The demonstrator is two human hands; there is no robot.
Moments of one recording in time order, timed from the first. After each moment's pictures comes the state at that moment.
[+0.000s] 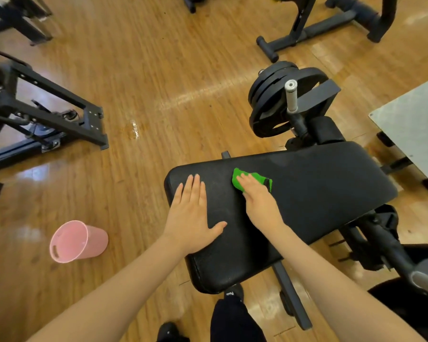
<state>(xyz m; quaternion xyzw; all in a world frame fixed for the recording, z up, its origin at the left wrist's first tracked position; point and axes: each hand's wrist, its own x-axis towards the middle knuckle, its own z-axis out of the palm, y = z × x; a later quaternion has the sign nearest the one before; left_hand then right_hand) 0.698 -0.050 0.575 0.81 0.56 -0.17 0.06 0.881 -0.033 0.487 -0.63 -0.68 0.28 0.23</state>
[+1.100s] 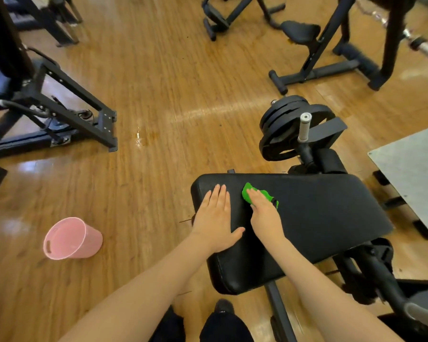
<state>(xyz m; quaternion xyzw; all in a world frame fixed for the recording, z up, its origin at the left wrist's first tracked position) 0.695 -0.050 0.584 0.82 0.54 -0.16 0.09 0.843 -0.039 0.522 -0.69 -0.64 0.26 0.19</state>
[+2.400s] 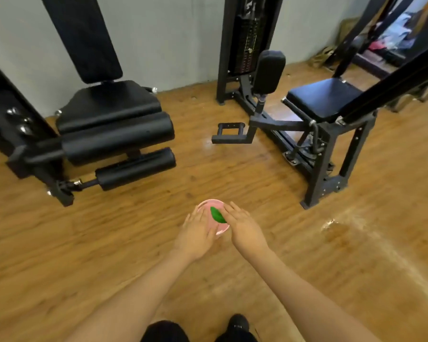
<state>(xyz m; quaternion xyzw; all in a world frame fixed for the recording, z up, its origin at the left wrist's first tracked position) 0.193 -0.081 0.540 0.19 0.94 0.22 0.18 0.226 0.068 0.570 0.07 -0.98 0.16 -0.11</state>
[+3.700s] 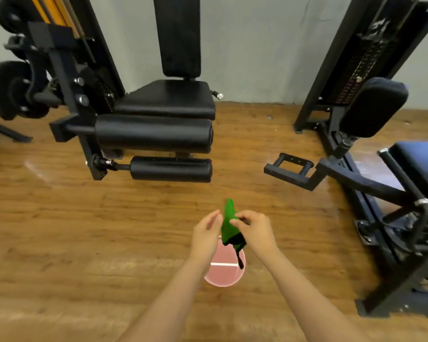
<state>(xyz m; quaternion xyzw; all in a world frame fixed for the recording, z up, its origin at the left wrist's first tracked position) 0.034 0.059 0.467 -0.29 0.64 0.71 0.00 -0.018 0.171 0.472 0.07 -0.86 0.49 -0.11</state>
